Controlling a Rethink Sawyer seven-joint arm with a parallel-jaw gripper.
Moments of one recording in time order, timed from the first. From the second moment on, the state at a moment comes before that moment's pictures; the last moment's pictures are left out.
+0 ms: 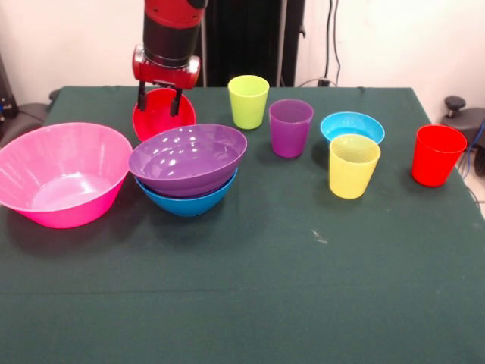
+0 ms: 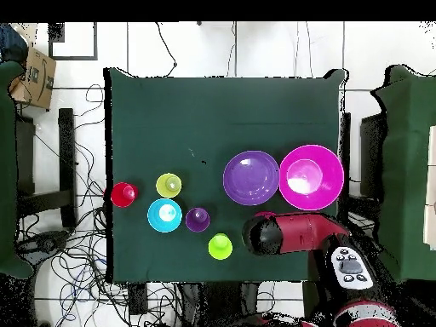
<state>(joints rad) -0.51 -0.60 0.02 1.83 -0.65 0.42 1.87</state>
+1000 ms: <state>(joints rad) -0.62 -0.68 0.20 1.91 -0.55 0.53 1.87</state>
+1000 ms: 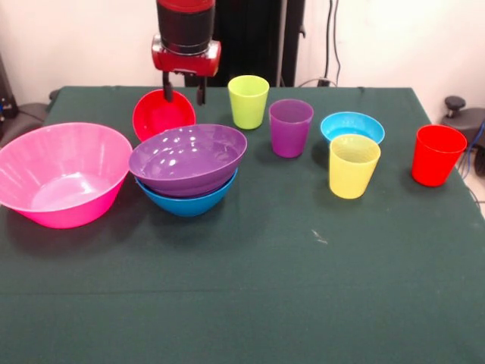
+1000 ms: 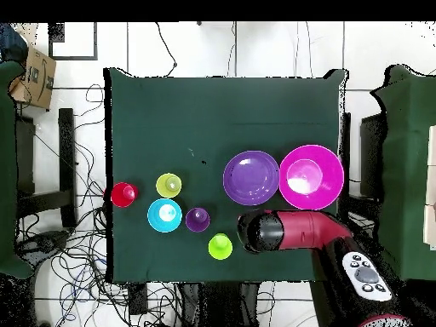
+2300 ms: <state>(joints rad) -0.70 -0.58 0.41 1.92 -0.58 0.69 1.87</state>
